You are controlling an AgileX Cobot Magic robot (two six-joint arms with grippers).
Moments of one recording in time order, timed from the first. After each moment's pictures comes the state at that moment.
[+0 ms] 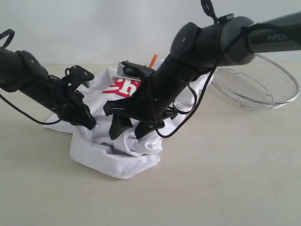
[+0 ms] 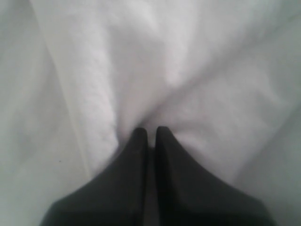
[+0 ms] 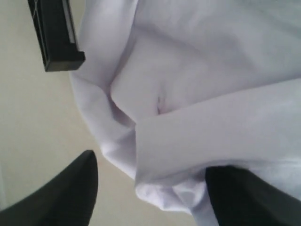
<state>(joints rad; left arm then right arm) -0.16 2.11 -1.25 -0.65 0.50 1.11 0.43 2.07 -1.48 0.72 0.84 -0.35</state>
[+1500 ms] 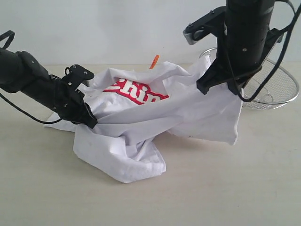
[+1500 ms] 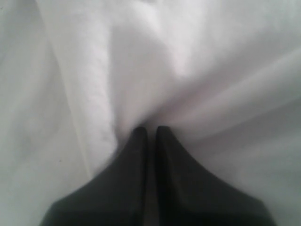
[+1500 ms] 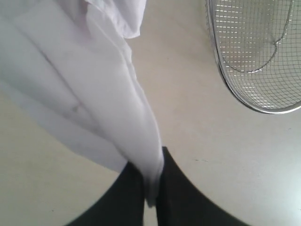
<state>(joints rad) -0.16 2.12 -1.25 -0.68 0.48 1.13 0.37 1.74 -1.48 -0.33 1.21 0.04</state>
